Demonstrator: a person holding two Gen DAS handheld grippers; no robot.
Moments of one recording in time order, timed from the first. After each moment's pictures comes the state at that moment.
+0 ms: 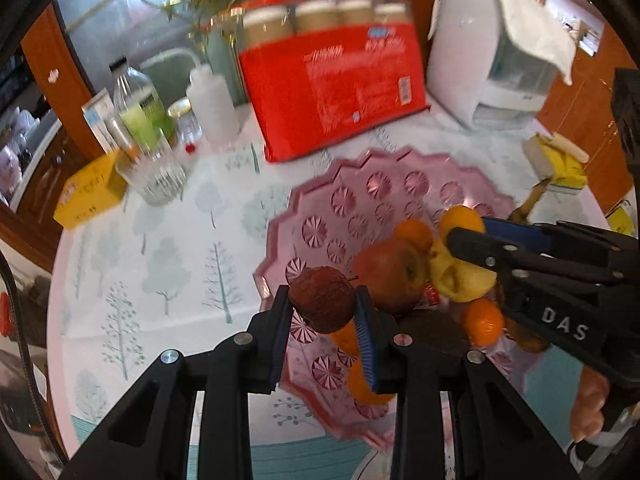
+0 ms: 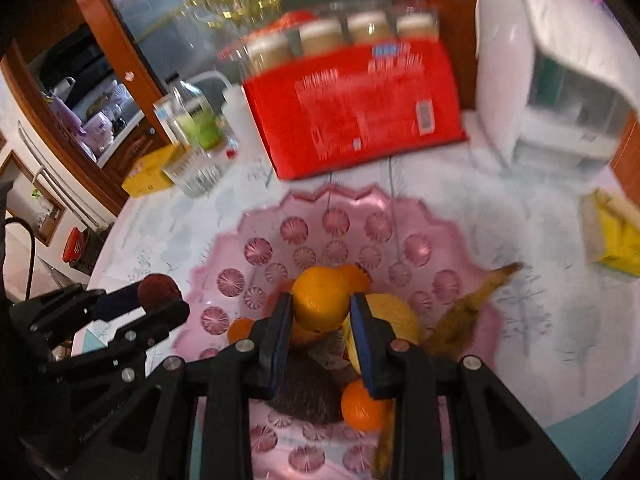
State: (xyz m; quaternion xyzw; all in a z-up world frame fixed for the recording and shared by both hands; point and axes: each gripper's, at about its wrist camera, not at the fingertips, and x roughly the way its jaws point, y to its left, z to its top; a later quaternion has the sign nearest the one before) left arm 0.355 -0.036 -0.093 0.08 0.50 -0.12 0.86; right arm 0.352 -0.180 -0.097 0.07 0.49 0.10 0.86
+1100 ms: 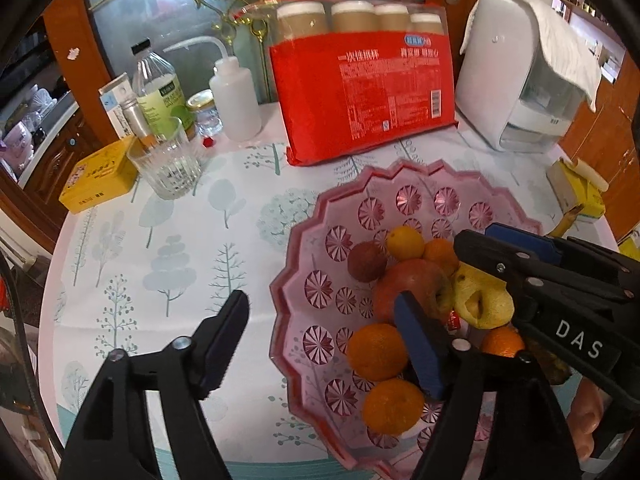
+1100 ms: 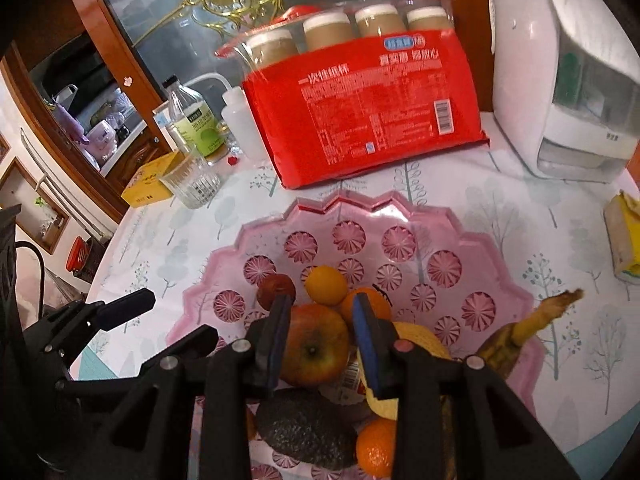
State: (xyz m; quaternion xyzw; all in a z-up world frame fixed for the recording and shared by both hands) left arm 0.365 -0.024 -0.098 0.05 0.48 -0.08 0.87; right arm 0.369 -0.172 -0.103 0.08 0.47 0.11 0.87
